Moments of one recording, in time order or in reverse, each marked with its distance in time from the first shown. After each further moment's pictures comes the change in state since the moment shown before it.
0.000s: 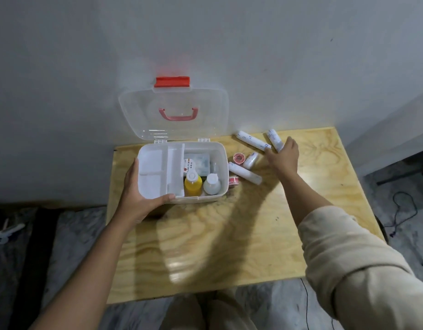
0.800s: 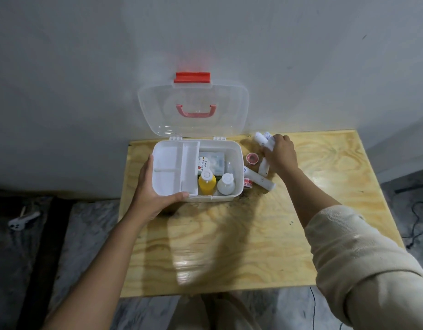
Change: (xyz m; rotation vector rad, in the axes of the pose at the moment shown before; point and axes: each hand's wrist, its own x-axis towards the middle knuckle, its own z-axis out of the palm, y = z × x) left_hand -0.001 0.002 -0.001 -0.047 -0.005 -0.022; right_hand -0.002 -0.033 0.025 -0.203 -0.113 -0.240
